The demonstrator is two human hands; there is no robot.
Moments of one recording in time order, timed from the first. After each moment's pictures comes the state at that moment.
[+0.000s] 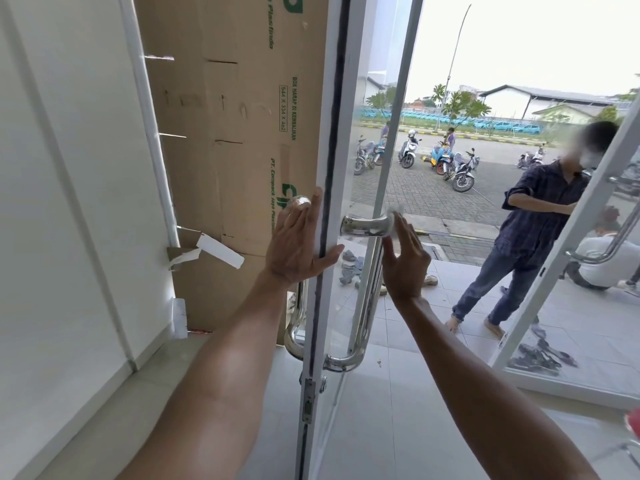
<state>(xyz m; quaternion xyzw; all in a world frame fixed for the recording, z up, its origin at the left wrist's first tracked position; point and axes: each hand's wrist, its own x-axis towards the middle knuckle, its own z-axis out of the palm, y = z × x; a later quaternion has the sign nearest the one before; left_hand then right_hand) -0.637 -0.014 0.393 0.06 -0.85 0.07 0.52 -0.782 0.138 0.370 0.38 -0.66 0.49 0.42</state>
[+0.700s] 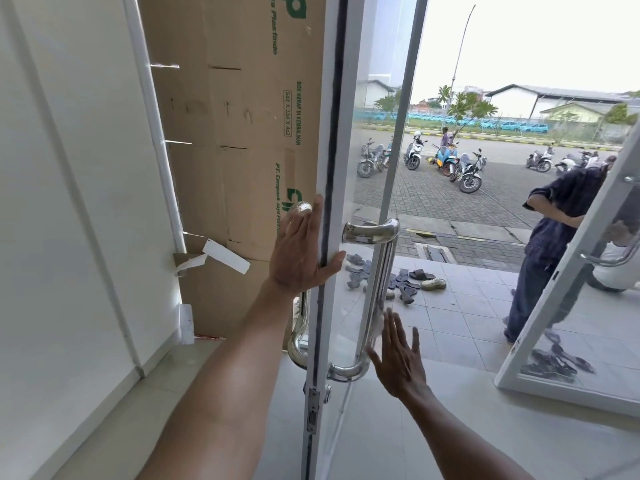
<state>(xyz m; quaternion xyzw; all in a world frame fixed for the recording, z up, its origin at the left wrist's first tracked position) -0.643 -0.024 0.388 0.06 -0.83 0.06 0.54 -0.783 0.177 0.188 0.44 -0.88 0.14 0.11</state>
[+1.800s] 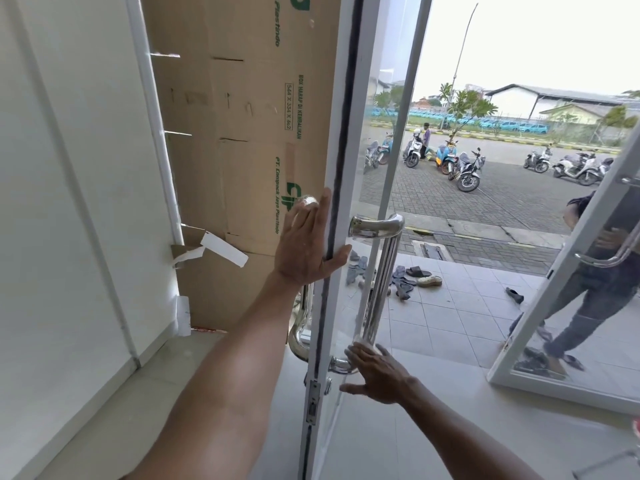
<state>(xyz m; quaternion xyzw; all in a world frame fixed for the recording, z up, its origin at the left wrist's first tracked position) -0.645 -0.016 0.388 0.06 -0.83 0.07 0.56 -0.761 0.174 0.196 0.59 -0.80 -0.09 -0.03</state>
